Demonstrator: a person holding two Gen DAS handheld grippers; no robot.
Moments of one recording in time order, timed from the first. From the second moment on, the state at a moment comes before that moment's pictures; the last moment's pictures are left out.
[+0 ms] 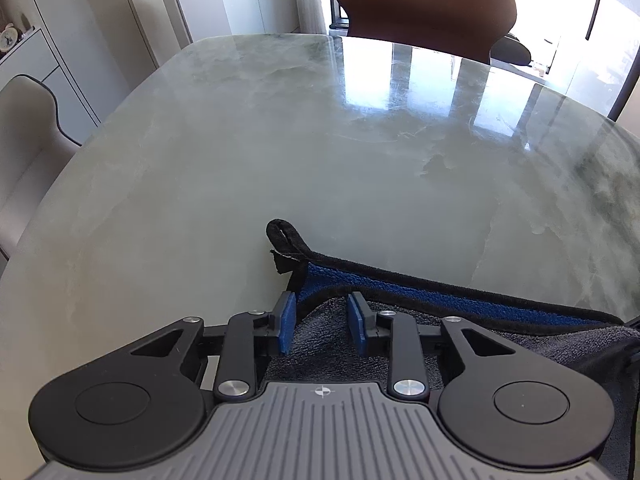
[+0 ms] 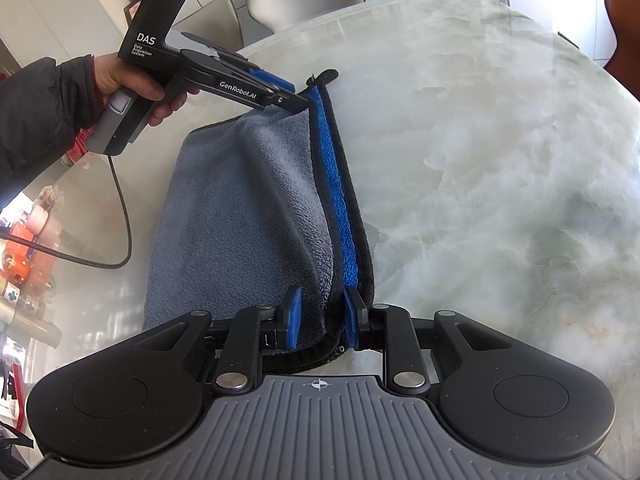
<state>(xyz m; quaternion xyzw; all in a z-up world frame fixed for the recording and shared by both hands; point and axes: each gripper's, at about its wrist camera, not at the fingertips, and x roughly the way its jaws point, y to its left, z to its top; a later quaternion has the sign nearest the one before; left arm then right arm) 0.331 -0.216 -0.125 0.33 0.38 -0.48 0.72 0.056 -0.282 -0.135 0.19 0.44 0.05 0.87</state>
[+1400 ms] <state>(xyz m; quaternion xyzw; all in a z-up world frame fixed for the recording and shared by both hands) 0.249 -0.139 -0.107 0.20 0.39 -0.41 0.80 0.067 -0.272 -0.122 0.16 0.43 0.07 0.88</state>
